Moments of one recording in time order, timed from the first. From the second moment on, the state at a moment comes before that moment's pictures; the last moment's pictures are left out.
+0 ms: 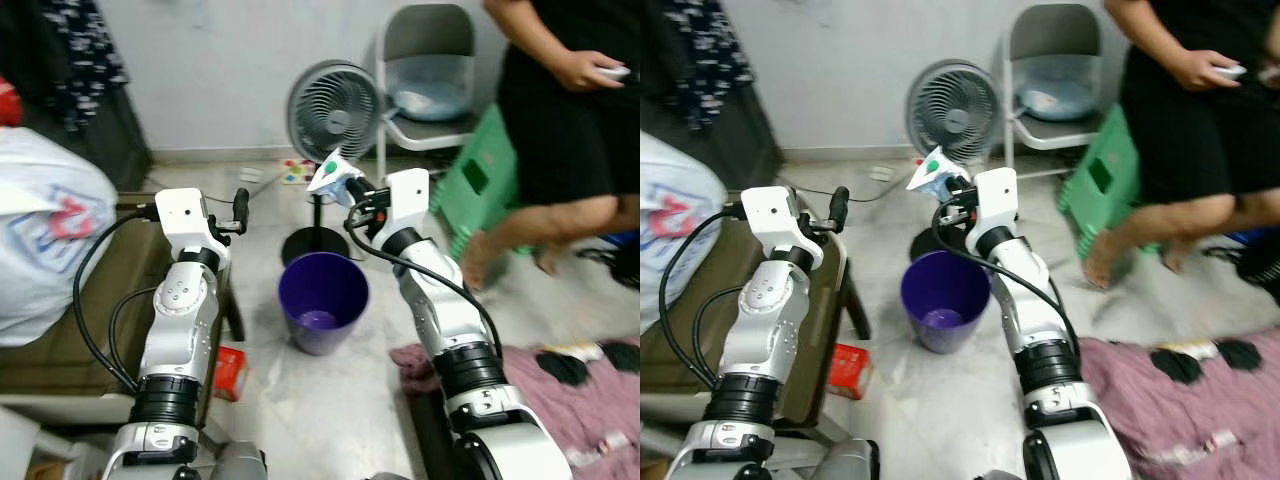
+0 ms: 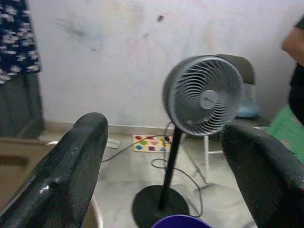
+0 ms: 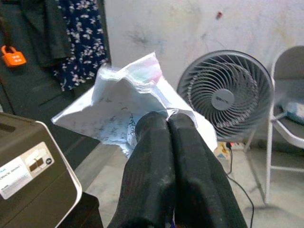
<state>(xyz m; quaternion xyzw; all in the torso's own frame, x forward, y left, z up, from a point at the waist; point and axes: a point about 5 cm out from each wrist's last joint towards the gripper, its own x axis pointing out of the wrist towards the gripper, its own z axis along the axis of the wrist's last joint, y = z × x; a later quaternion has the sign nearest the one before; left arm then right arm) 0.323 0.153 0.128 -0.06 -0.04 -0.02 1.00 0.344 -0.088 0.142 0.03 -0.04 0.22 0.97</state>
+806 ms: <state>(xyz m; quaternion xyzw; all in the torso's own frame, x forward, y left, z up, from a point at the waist) 0.322 0.145 0.133 -0.07 -0.06 -0.05 0.99 0.344 -0.092 0.141 0.03 -0.04 0.21 0.98</state>
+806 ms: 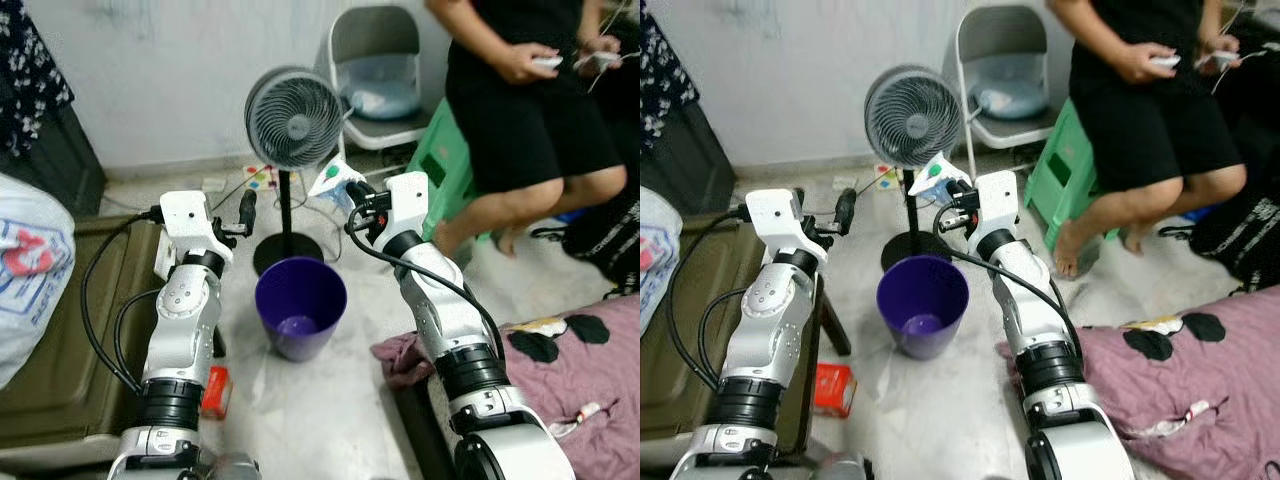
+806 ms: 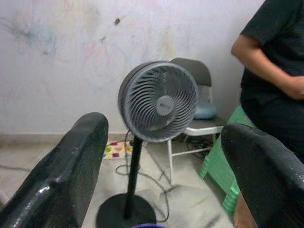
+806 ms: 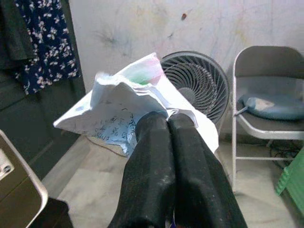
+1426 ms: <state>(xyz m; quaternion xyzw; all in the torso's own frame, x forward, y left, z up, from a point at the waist) 0.321 0.123 0.133 -0.09 -0.06 -0.09 0.99 0.345 -0.118 0.132 0.01 -0.02 0.17 0.98</state>
